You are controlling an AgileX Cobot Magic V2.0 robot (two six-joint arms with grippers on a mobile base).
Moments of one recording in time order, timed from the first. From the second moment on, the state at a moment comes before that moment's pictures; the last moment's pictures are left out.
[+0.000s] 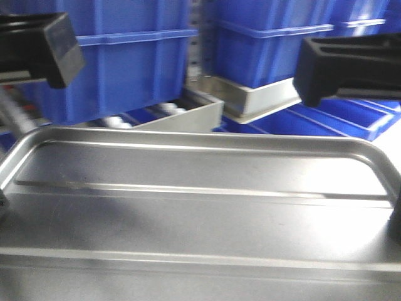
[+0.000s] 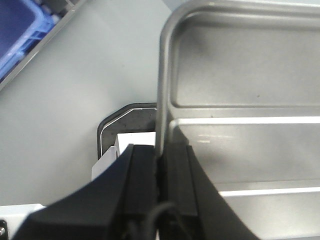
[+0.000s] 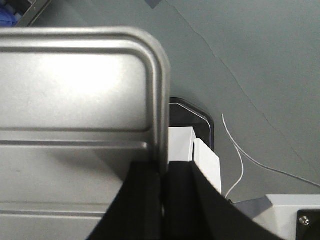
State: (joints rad) left arm -1.15 1.19 -0.90 0.22 1.11 -1.10; right arm 1.00 1.17 -0.87 -0.19 1.13 1.19
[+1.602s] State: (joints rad) left arm -1.15 1.19 -0.90 0.21 1.11 -1.10; right arm 1.00 1.17 -0.87 -0.18 1.13 1.19
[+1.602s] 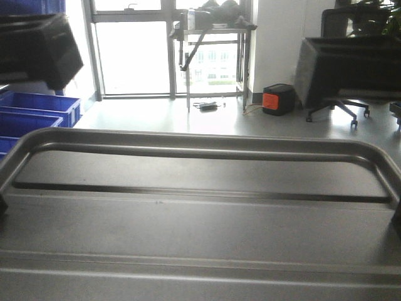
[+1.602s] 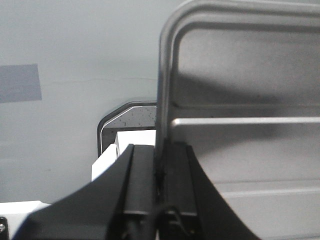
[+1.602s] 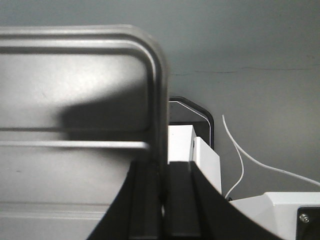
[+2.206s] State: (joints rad) left arm -1.15 1.19 -0.90 0.21 1.12 -1.10; right arm 1.00 1.17 -0.87 -0.18 1.13 1.19
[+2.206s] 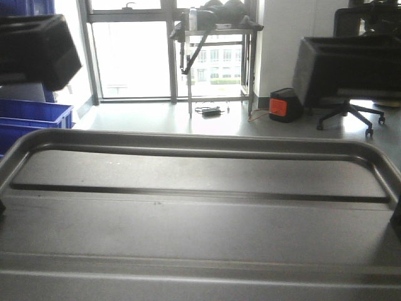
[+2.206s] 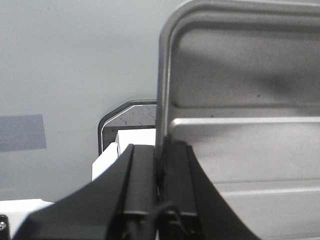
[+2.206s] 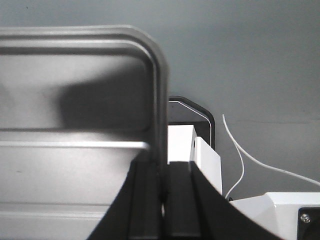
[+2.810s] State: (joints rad) left arm -1.15 1.19 -0.90 0.21 1.12 -1.10; right arm 1.00 1.17 -0.87 -0.18 1.13 1.19
